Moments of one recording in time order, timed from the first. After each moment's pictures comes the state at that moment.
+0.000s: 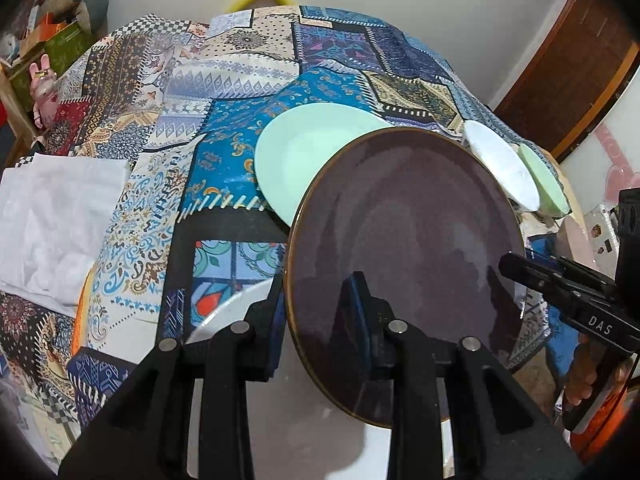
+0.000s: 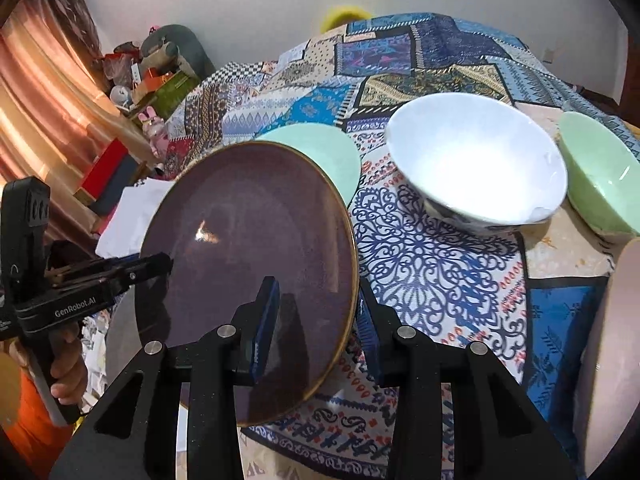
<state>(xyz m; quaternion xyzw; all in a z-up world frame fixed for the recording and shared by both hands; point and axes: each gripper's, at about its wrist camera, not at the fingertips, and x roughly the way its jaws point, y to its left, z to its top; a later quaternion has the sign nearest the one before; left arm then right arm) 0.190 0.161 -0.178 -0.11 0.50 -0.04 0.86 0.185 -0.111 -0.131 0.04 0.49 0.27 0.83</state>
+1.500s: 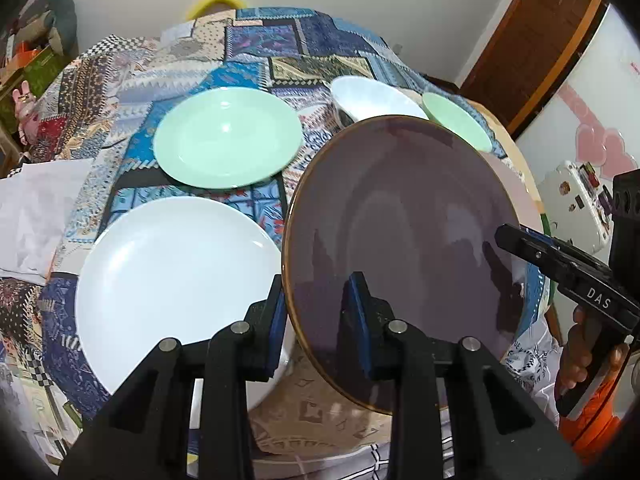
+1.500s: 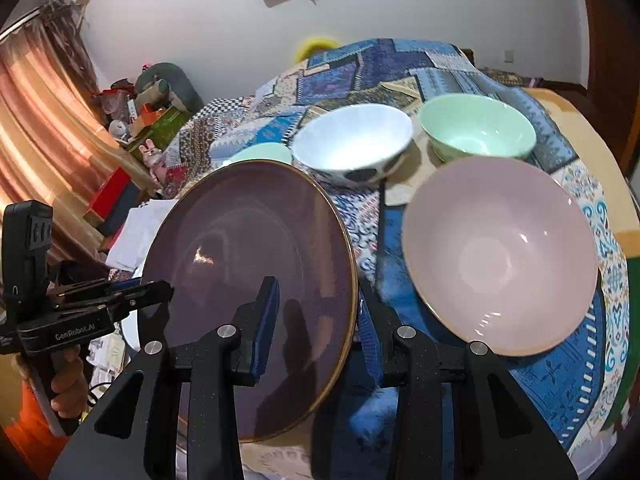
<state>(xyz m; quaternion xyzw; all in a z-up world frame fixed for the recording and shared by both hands) 0.115 0.035 -0.139 -0.07 0.51 -0.08 0.85 0.124 -0.224 -0.109 0.08 0.46 0.24 0.85</state>
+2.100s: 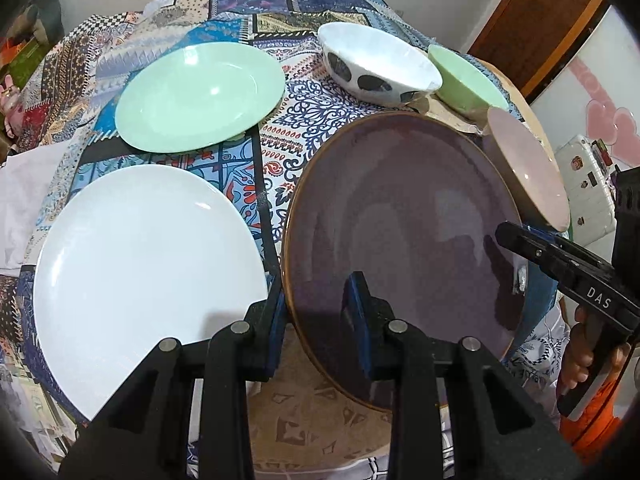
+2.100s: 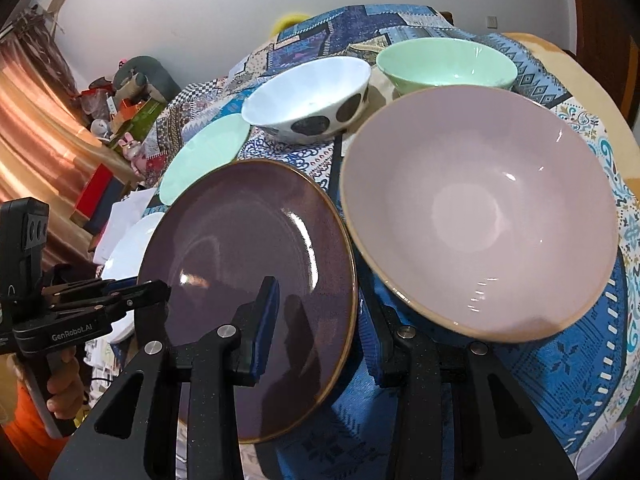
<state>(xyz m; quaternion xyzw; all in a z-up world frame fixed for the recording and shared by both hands) 0.140 0.011 -0.184 -0.06 0.56 -0.09 0.82 0.133 -0.241 -0.148 0.10 0.50 0.22 0.83</state>
